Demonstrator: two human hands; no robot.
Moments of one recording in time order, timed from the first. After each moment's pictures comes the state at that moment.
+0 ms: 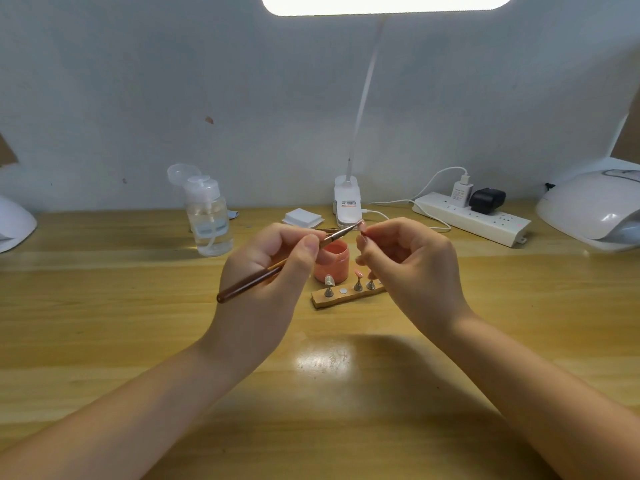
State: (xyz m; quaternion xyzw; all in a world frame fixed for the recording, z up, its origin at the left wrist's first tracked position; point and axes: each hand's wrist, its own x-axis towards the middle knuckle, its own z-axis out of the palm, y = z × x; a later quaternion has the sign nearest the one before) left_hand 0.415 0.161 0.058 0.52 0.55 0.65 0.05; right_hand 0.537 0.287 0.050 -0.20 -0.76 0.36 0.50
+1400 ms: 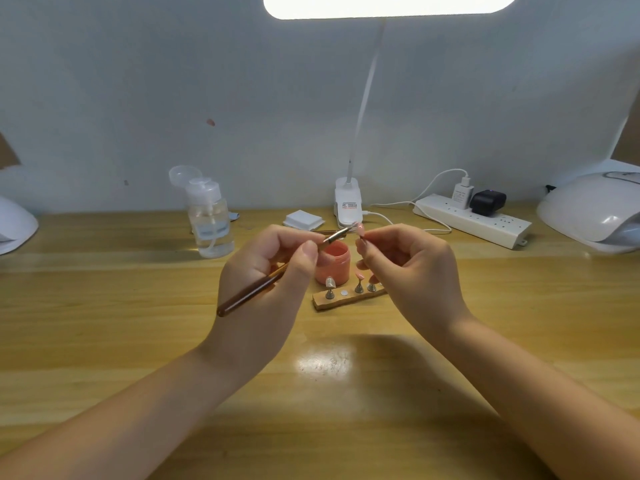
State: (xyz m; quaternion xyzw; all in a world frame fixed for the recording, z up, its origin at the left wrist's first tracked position) left_hand 0.416 0.159 0.056 0.53 0.54 0.66 0.03; right_hand 0.536 0.289 0.047 -0.20 -0.76 0.37 0.49
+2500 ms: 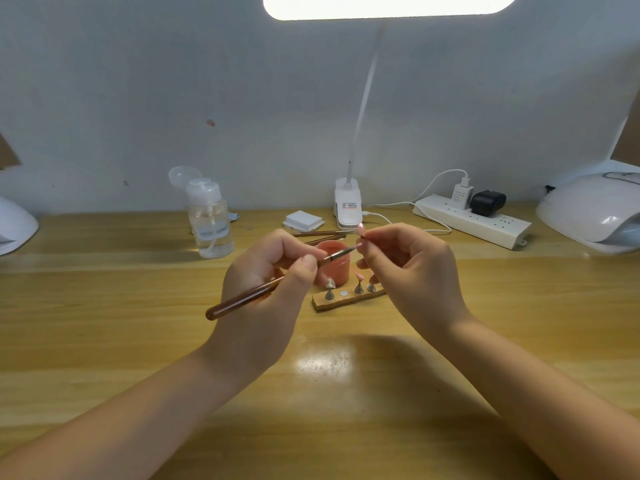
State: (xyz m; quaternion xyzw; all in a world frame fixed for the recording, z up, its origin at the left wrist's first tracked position) left_hand 0.417 0.157 0.057 0.54 0.53 0.65 0.05; right_hand 0.536 0.289 0.046 -0.19 -0.76 0.36 0.50
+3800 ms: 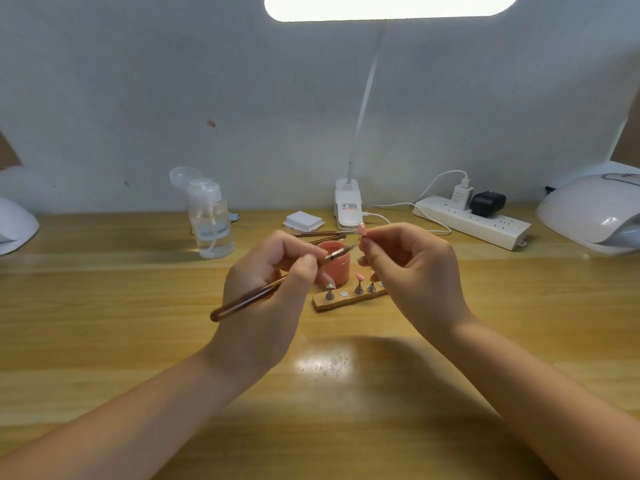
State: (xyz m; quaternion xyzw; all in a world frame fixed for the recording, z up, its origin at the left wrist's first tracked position) left_hand 0.418 0.158 0.054 0.53 0.54 0.65 0.03; right_hand 0.536 0.291 0.047 -0.18 -0.77 0.34 0.51
